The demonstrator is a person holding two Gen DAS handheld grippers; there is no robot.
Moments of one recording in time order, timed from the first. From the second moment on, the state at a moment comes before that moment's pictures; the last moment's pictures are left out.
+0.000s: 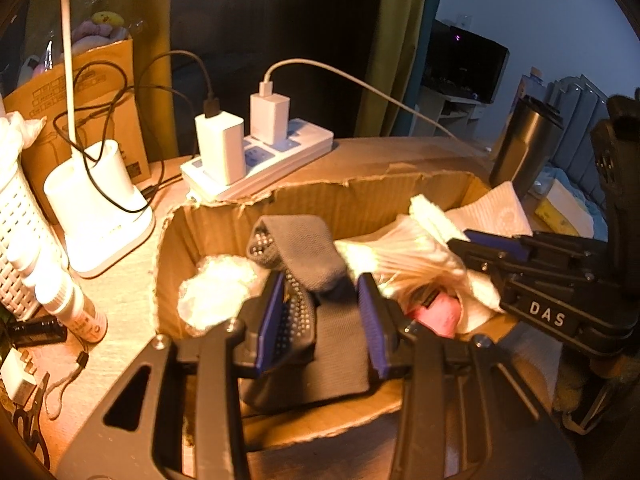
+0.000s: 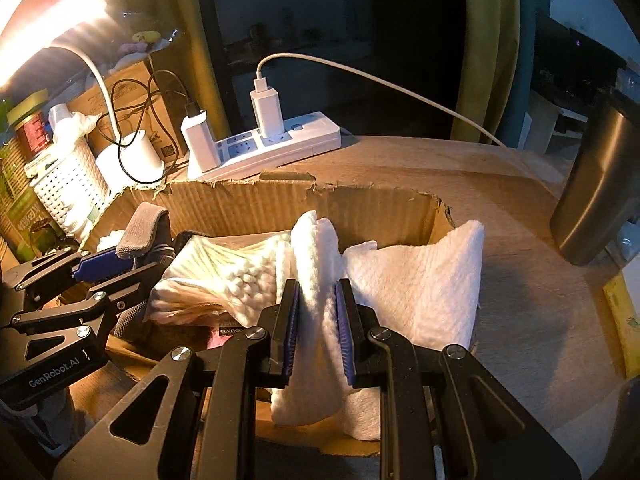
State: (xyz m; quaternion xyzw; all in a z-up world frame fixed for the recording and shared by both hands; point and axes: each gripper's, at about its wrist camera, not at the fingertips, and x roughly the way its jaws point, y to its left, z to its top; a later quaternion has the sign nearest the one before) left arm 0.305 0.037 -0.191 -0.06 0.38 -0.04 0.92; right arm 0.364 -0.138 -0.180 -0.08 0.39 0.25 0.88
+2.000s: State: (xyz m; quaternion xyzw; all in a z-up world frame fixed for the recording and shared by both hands) left arm 0.150 0.000 -0.070 -0.04 0.22 -0.04 0.97; right arm 0.204 -0.181 -0.062 -0.08 0.25 0.24 0.94
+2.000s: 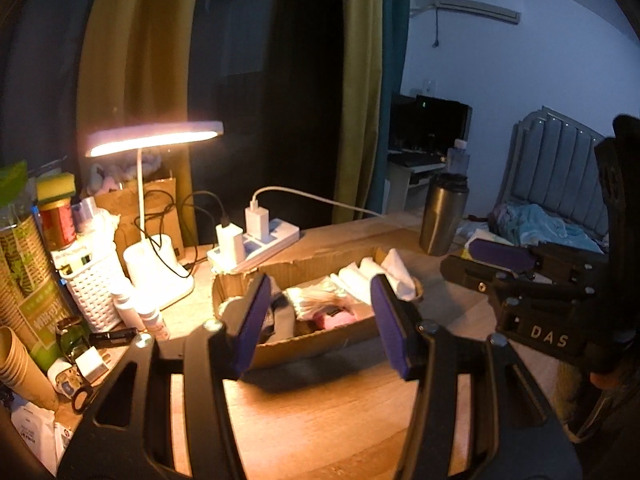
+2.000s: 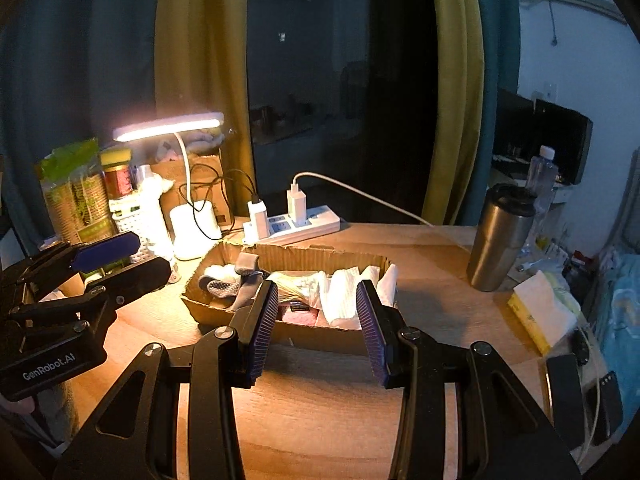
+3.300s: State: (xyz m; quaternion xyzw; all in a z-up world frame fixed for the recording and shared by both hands) left arm 0.028 -0.007 0.034 -0.03 0.07 -0.02 1.00; right arm 0.077 -0.220 0.036 -0.07 0.11 0.23 0.97
